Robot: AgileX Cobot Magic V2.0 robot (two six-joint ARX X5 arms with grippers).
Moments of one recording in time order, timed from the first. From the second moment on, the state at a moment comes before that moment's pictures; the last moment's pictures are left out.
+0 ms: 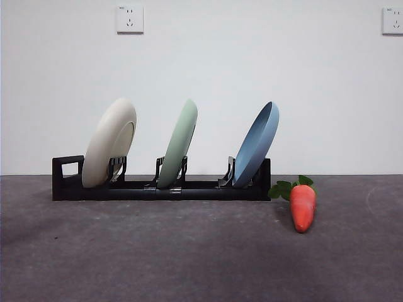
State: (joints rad) left arm -0.03 0.26 0.55 -0.44 0.48 -0.27; right arm 0.02 0.41 0.70 -0.63 -0.41 0.18
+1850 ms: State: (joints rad) left arm -0.21 0.92 1.13 -0.60 0.52 -0.02; right arm 0.07 0.77 1.03 -1.11 -0.42 -0.06
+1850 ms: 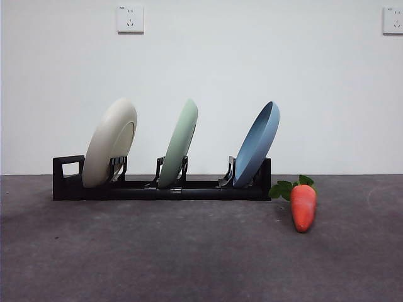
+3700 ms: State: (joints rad) left arm -0.47 1.94 1.61 -0.24 0.14 -0.07; right arm 0.07 0.77 1.03 -1.11 -0.42 -0.06
